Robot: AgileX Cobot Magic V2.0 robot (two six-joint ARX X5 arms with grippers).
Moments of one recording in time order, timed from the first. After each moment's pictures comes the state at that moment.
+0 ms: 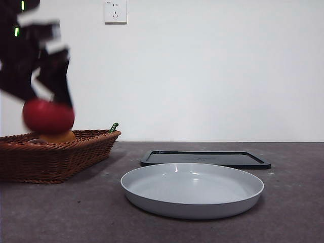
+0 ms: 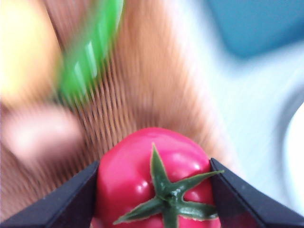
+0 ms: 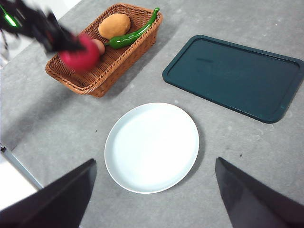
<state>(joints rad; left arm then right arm) -0.21 1.44 1.10 -0.50 0.21 0.12 0.16 0.71 1.03 -0.94 -0.53 -0.03</state>
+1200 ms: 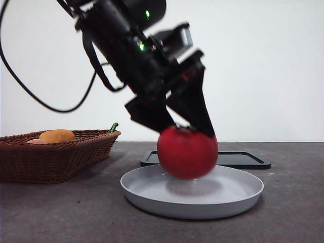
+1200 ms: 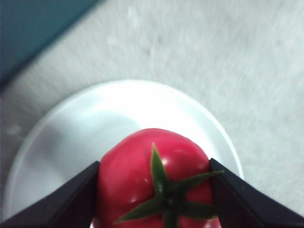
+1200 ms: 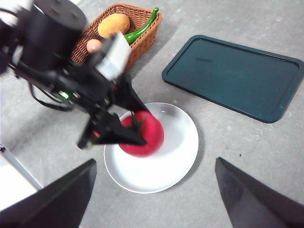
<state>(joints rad) -0.77 1.74 1.18 -0.31 0.31 0.09 0.16 0.71 1.03 -0.94 -0.53 -0.03</state>
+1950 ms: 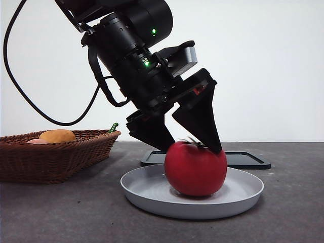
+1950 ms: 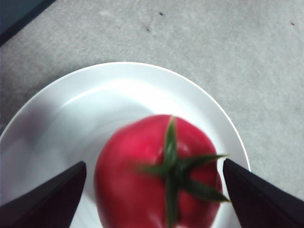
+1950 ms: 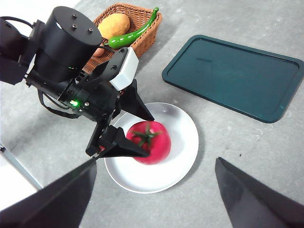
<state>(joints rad) -0.77 1.79 1.18 -0.31 0.31 0.06 0.16 0.71 1.03 -0.94 -0.53 -0.03</state>
